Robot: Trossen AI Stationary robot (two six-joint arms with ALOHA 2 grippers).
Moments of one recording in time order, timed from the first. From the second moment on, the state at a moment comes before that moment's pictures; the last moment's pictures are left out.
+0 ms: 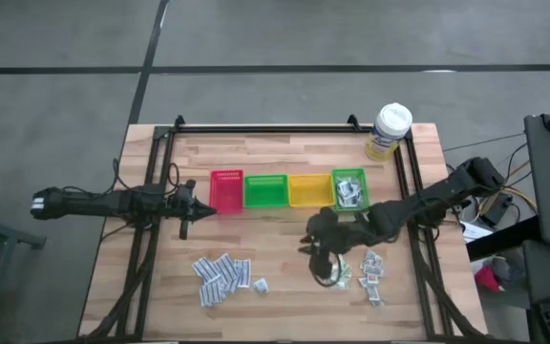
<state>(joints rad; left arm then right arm) 0.00 0.27 0.04 -0.08 0.00 -0.29 0.38 1.51 1.13 -0.38 0.24 0.70</state>
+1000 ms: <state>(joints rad) 0.00 0.27 0.04 0.05 0.04 -0.46 0.47 1.50 0.91 0.03 0.23 0.11</state>
